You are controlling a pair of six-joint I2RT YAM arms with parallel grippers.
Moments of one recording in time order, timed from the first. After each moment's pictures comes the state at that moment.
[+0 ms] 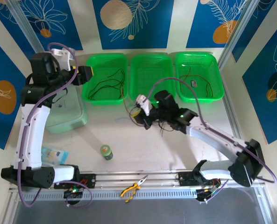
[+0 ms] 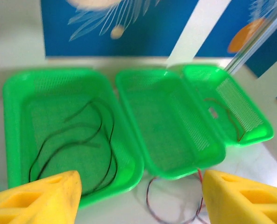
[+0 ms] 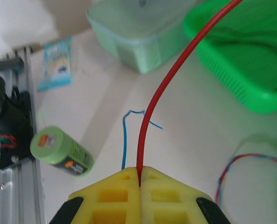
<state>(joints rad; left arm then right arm) -0.08 1.27 1.65 -0.78 0.44 -0.15 0.74 1.23 1.01 -0.32 -0.45 -0.07</state>
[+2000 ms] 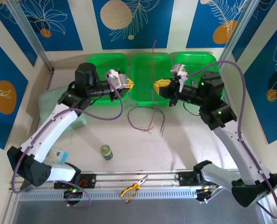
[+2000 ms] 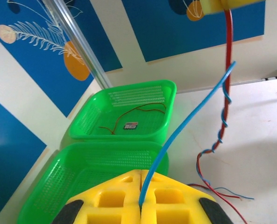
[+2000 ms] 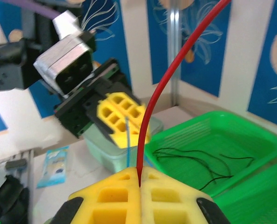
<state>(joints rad) -0.50 1.31 1.37 -0.31 0.67 0.57 0.39 1.02 1.23 -0.28 -0.68 0.03</state>
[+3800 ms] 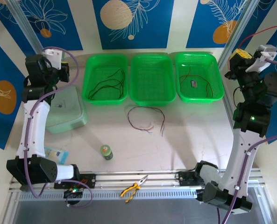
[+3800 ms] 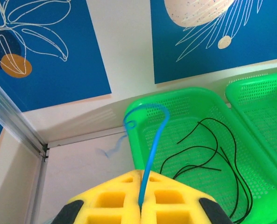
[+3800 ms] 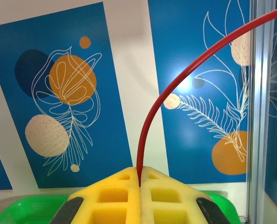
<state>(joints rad) 0.09 1.31 1.48 -0.50 0.24 0.17 -0.39 0.97 1.39 -0.22 -0.47 0.23</state>
